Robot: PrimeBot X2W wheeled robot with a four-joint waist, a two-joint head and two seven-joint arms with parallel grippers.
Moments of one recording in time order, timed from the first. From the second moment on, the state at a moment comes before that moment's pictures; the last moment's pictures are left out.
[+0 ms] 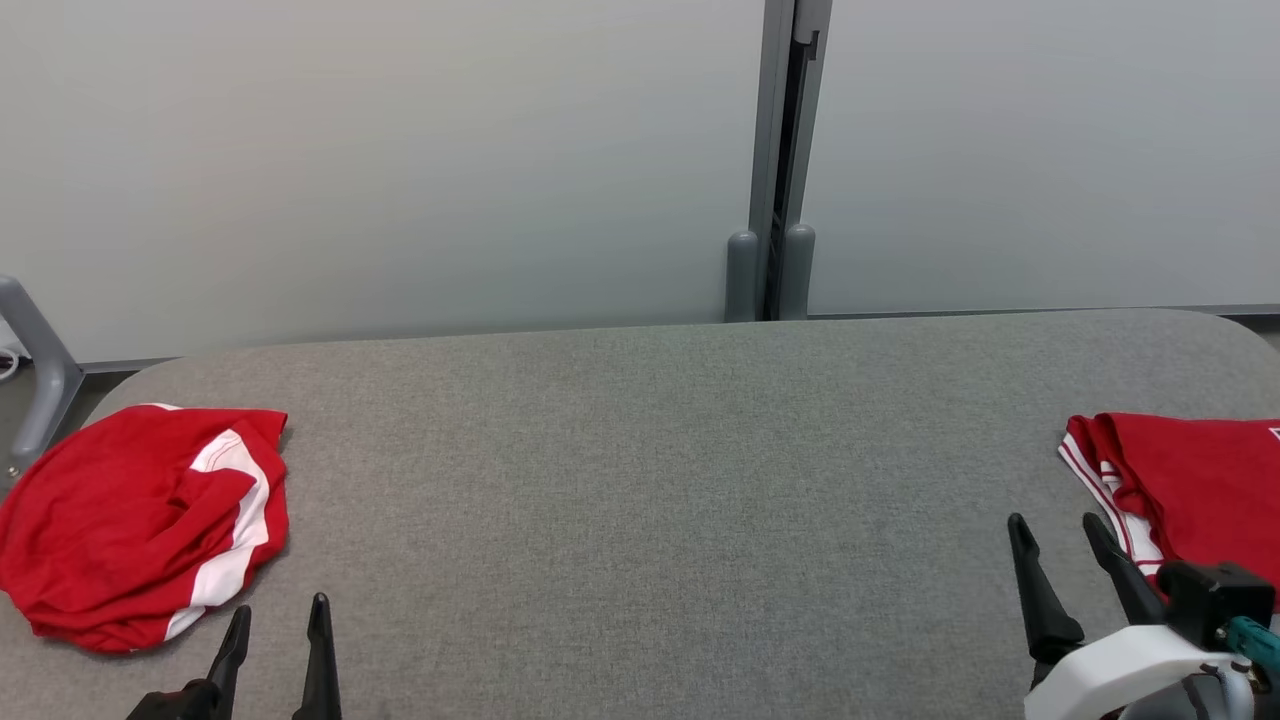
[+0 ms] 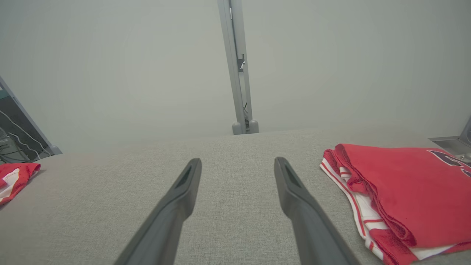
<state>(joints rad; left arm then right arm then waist) 0.12 0.14 -0.04 0.25 -0.34 0.05 -0.26 0.01 -0.05 -0.01 0.13 0.23 0.13 0.00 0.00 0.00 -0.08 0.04</state>
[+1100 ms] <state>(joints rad) 0.14 0.12 -0.03 0.23 -0.32 0.03 -0.26 0.03 -0.05 -0.03 0.17 0.17 0.13 -0.01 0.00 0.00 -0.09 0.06</state>
